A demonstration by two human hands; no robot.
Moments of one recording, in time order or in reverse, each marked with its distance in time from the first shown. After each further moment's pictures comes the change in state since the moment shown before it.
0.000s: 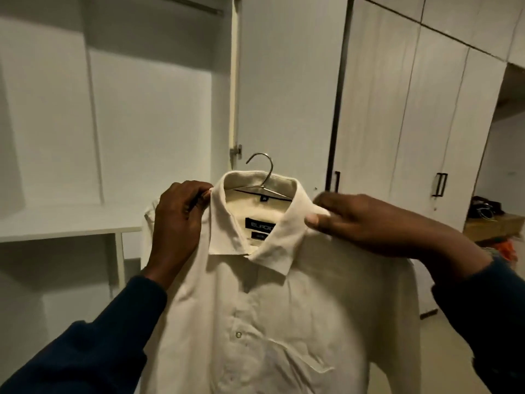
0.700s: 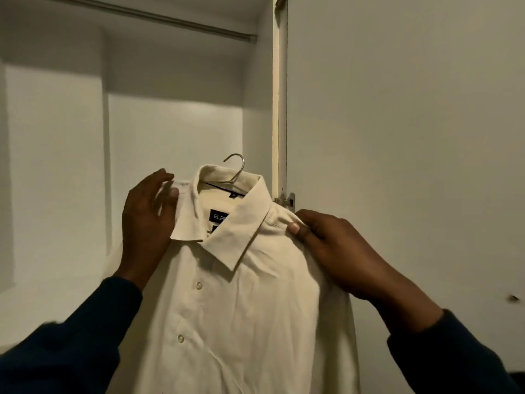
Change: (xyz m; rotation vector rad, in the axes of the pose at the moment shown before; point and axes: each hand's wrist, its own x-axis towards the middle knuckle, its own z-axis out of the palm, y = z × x) left_hand 0.209 -0.338 0.049 0.127 0.234 -0.029; right_hand 0.376 0.019 0.105 0.297 0.370 -0.142
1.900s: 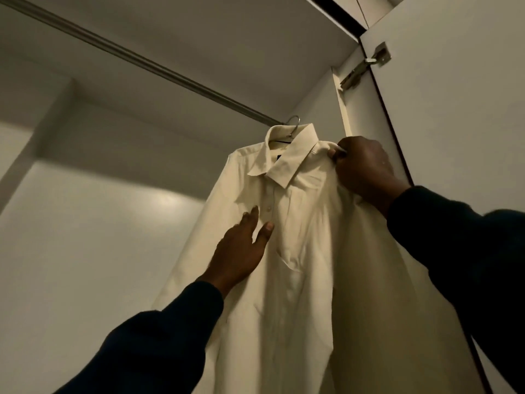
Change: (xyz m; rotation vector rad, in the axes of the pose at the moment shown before) left_hand 0.322 -0.245 0.325 -0.160 -0.428 0.143; right_hand 0.538 0.027 0.020 -0.542 0.883 -0.080
